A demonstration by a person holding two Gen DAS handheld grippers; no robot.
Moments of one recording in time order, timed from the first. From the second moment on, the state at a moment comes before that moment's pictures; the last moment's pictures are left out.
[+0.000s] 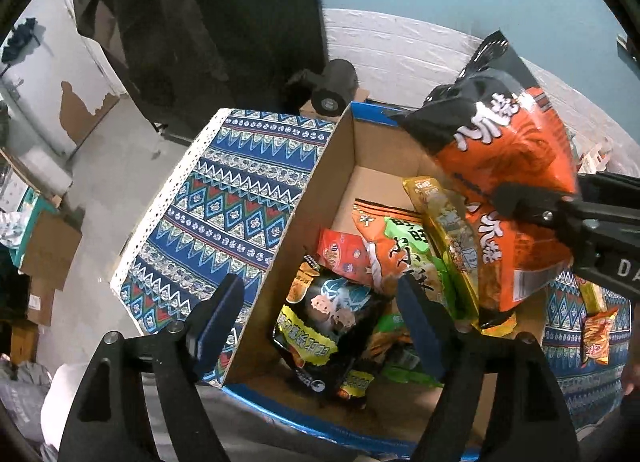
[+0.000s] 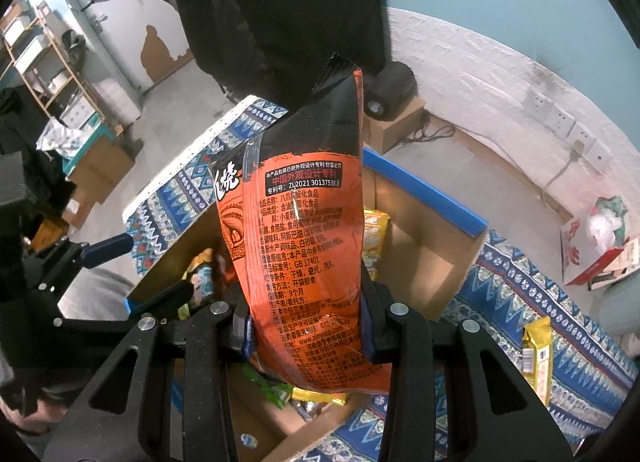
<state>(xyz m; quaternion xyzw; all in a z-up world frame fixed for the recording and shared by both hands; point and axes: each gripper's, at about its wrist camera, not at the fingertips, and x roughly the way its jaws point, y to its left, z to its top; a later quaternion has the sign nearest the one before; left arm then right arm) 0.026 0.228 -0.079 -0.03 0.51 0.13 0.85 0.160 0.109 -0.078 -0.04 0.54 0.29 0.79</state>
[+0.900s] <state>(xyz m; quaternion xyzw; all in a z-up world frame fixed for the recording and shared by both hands) 0.028 0.159 -0.068 0.02 0.51 0.07 0.86 0.145 0.038 -0.055 -0.04 0.55 0.24 0.80</state>
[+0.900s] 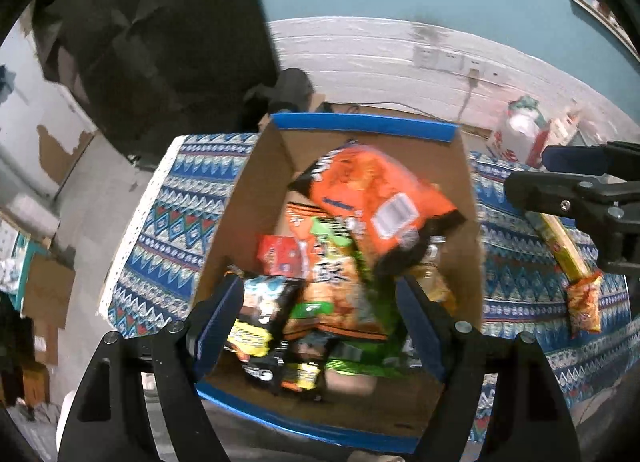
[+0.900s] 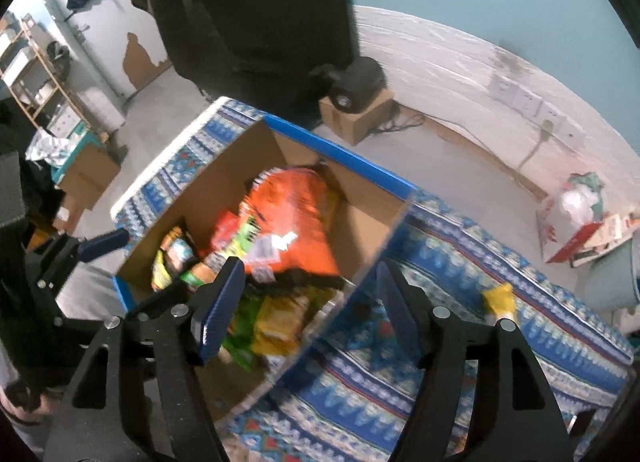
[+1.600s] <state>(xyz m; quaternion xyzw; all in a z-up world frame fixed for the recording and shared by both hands) 0.037 0.042 -0.067 0.07 0.52 -0.03 0.85 0.114 -0.137 -0.062 -0.01 0.58 0.12 0.80</state>
